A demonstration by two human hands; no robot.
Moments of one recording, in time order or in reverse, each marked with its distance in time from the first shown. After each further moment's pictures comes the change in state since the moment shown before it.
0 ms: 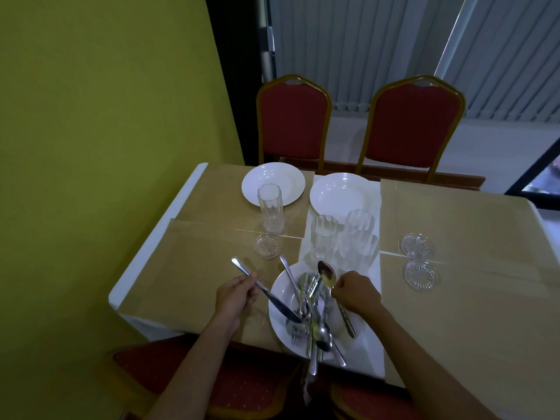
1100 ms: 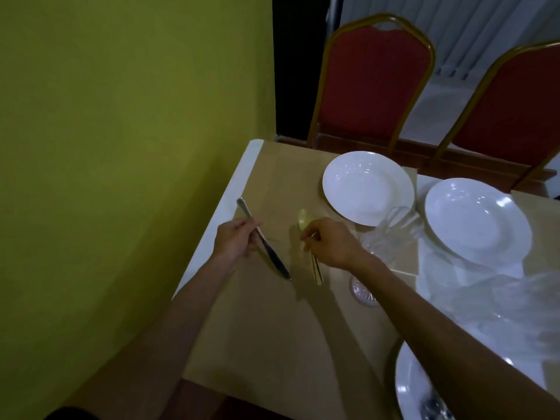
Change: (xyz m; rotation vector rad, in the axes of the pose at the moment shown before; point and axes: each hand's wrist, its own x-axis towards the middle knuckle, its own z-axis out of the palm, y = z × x) left_hand 0.281 0.129 -0.156 0.221 0.035 0.048; right_hand 0.167 -0.323 0.075 0.002 -0.132 -0.362
